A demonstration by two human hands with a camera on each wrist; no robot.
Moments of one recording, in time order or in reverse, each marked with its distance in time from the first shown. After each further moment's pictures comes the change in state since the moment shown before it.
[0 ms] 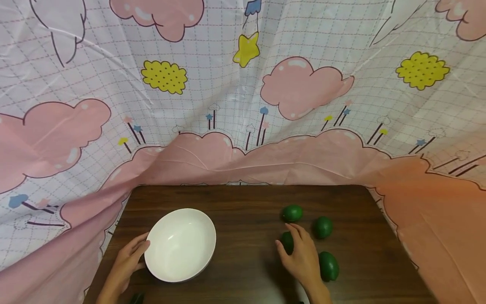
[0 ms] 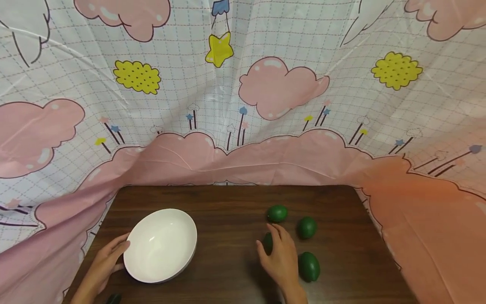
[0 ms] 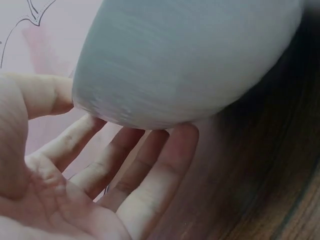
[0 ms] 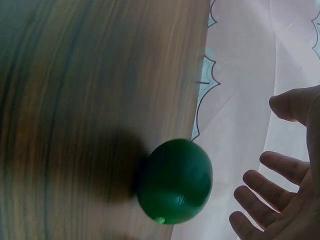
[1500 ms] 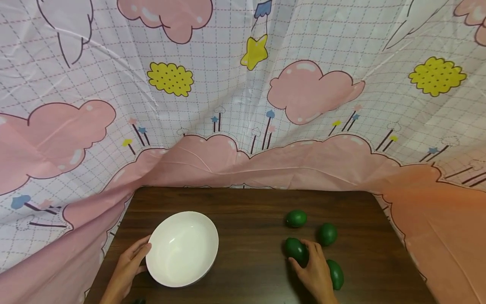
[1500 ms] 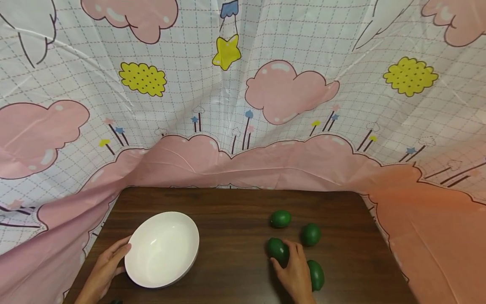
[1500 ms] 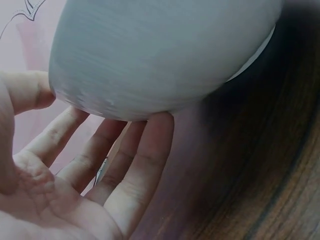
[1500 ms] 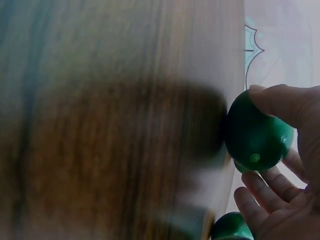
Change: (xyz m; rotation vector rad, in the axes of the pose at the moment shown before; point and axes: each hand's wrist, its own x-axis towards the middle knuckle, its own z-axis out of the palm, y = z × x) left_hand 0.003 -0.010 0.002 -0.069 0.056 -0.012; right_hand -0.017 0.053 0.016 0.058 -0.123 0.176
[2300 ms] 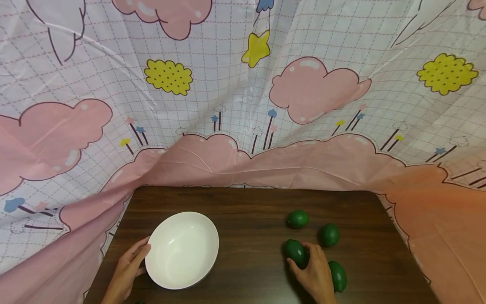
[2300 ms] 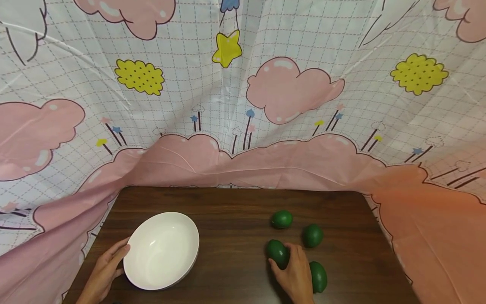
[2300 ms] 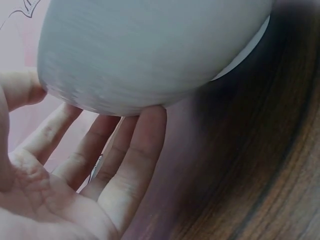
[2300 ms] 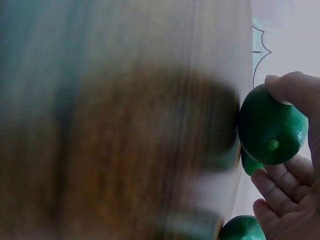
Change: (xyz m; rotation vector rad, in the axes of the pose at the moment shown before) left_hand 0.002 -0.005 0.002 -0.042 0.006 0.005; right_hand 0.001 0.005 0.011 -0.074 0.102 -0.068
